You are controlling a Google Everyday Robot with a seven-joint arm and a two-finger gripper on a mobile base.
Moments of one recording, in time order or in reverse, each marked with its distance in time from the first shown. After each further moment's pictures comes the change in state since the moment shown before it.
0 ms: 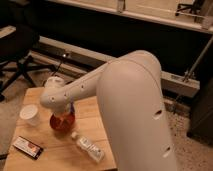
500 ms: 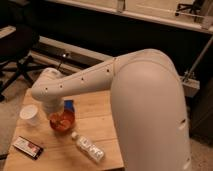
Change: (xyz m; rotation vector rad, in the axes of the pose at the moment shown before) arm 0.000 0.032 -0.053 -0.104 0.060 -0.106
